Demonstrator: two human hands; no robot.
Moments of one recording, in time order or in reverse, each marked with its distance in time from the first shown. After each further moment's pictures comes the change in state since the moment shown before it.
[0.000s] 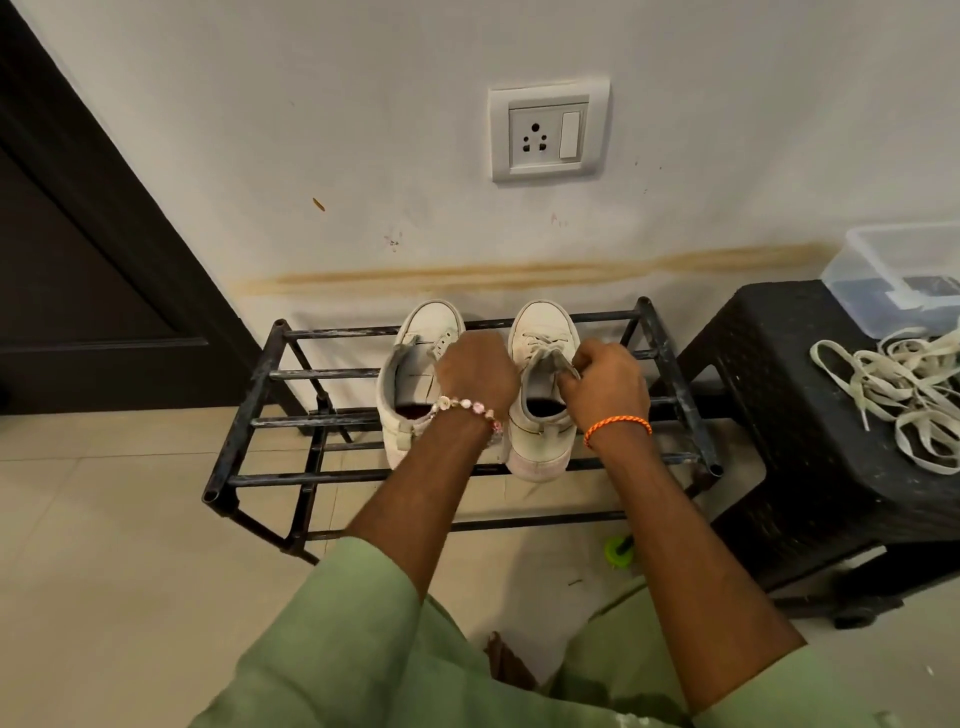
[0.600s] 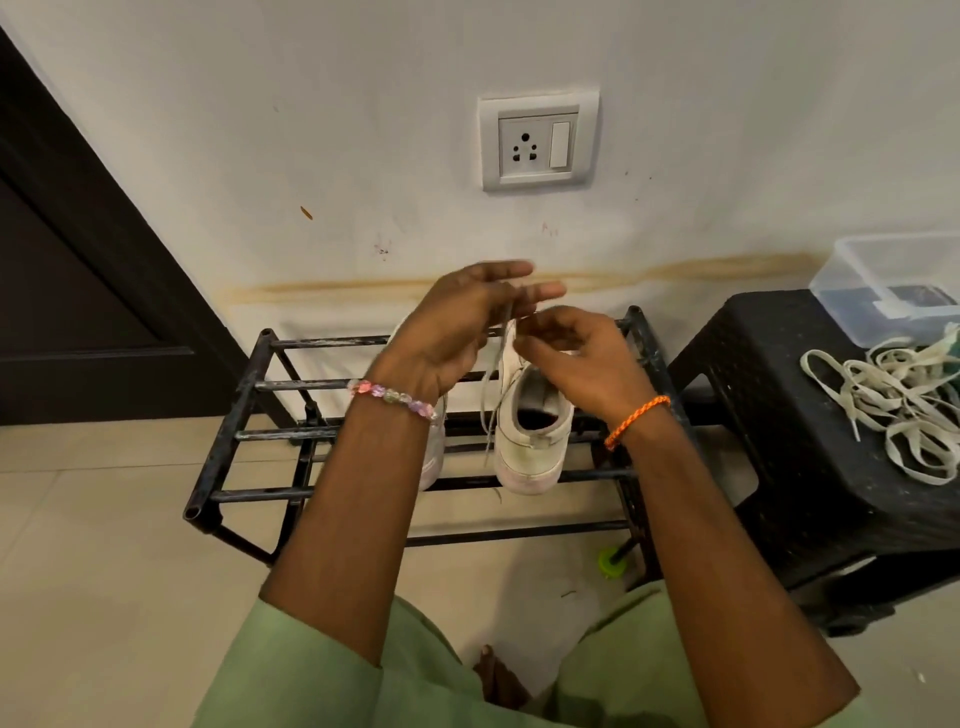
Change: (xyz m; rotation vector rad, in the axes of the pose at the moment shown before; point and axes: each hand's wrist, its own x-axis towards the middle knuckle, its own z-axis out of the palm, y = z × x) left_hand -0.001 0.009 -0.074 -1.343 -0.367 0.023; right_hand 0.001 -0.037 -0.040 0.572 -0.265 -0.172
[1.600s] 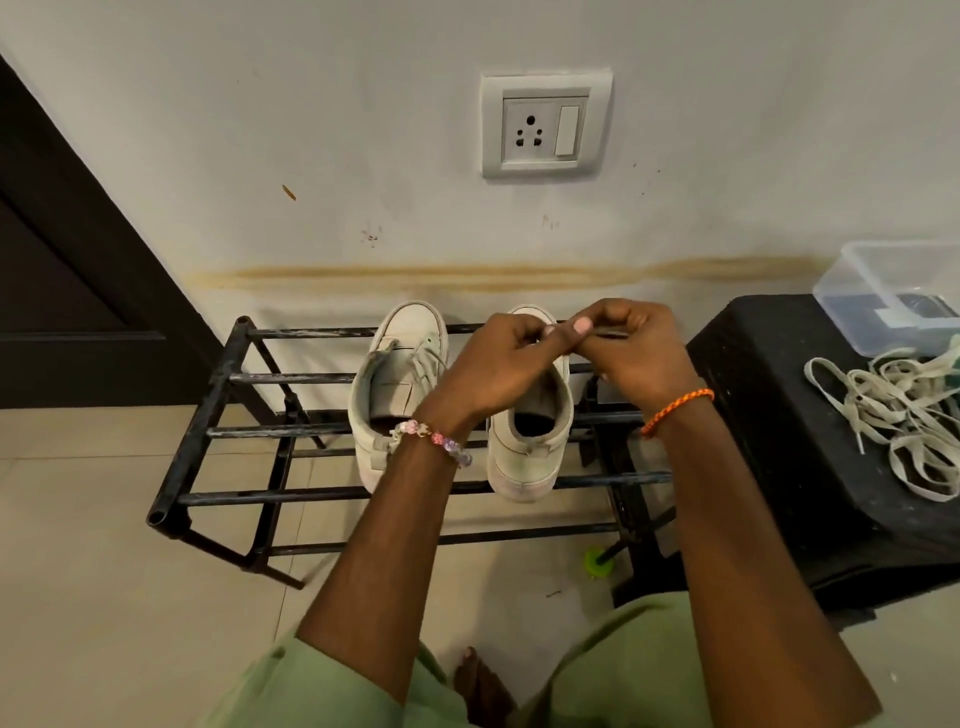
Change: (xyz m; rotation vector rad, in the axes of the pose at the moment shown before) left_hand 0.018 -0.052 0.010 0.568 -0.038 0.197; right_hand 0.018 0.019 -0.027 0.025 0.104 -0.056
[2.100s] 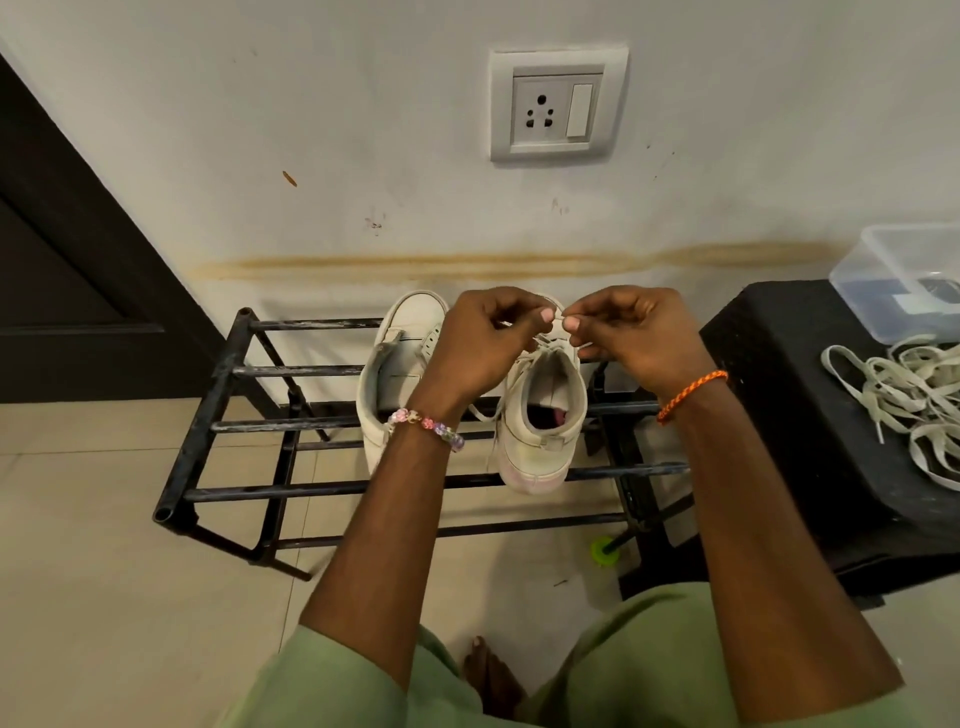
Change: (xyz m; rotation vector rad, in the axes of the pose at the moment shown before) left_hand 0.009 -0.020 -0.015 -0.120 0.179 0.031; right_hand 0.008 0.003 0.001 0.032 -0.071 0.102
